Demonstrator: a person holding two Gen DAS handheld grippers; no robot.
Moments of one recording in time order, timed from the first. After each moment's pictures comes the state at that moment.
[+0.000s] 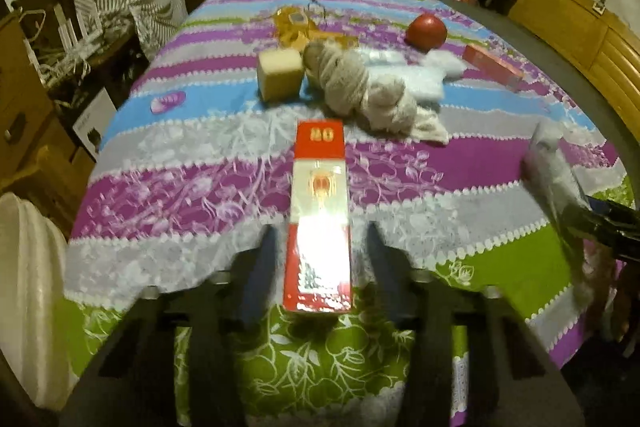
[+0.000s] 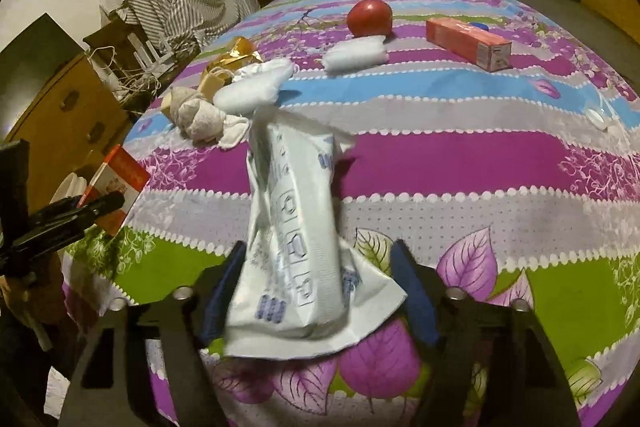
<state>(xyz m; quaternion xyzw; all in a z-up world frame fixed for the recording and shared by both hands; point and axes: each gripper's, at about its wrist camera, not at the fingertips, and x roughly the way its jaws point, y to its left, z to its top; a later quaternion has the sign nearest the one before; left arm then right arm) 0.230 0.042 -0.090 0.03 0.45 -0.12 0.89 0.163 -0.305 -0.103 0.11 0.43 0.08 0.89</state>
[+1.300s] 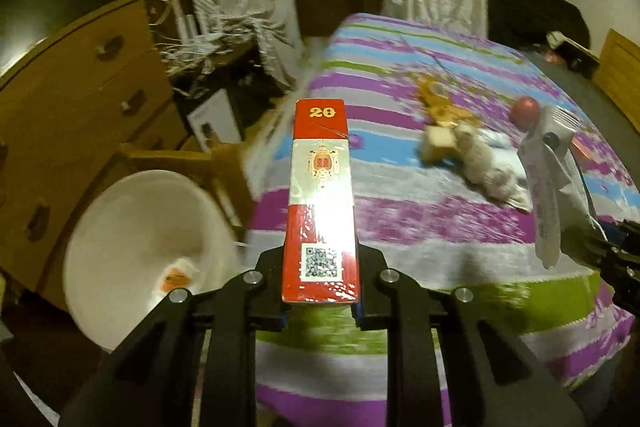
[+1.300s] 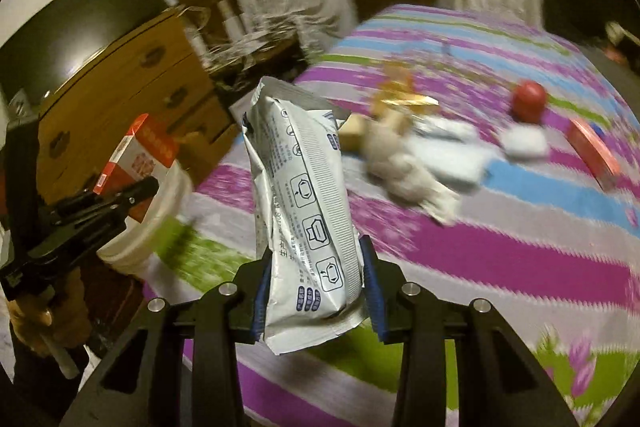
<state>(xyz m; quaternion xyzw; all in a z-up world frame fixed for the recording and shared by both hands) 0.182 0.160 0.007 0.00 0.39 0.08 0.92 0.189 -0.099 0.012 0.01 0.42 0.23 0.88</state>
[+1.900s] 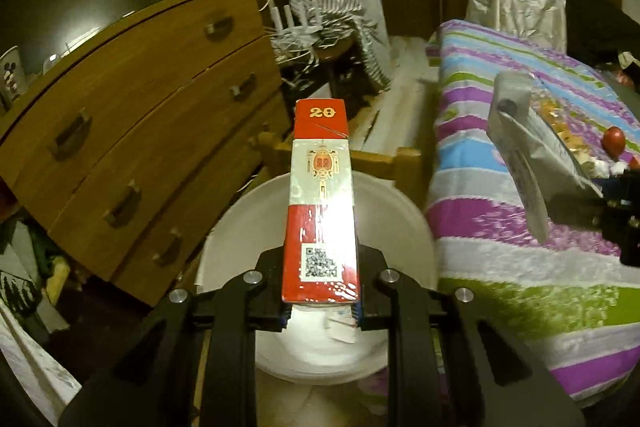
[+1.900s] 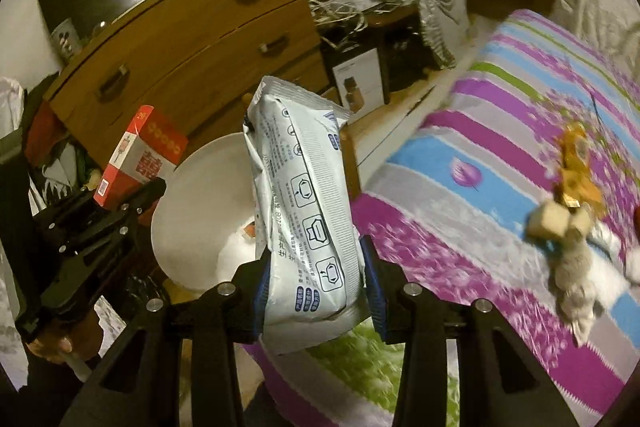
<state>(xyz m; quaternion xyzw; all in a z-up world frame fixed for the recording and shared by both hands) 0.156 0.309 0.033 0.01 0.40 0.20 0.90 0.226 0.135 0.060 -0.07 0.47 0.35 0.81</state>
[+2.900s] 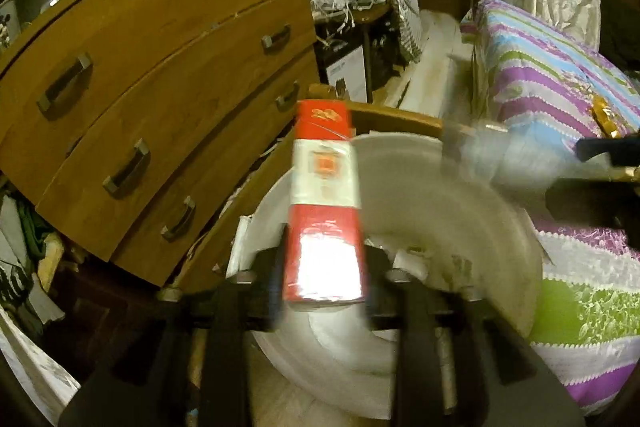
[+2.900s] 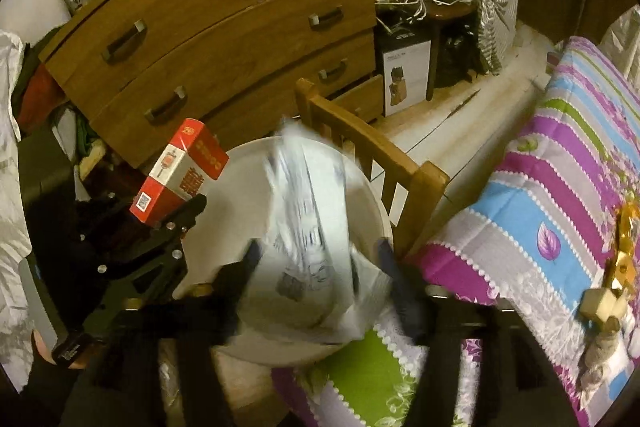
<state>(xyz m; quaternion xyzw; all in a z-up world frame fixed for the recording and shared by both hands) 0.173 0.388 -0.014 -0.03 0.45 0.23 0.86 0.254 0.267 0.040 -0.14 0.48 0.38 0.78</state>
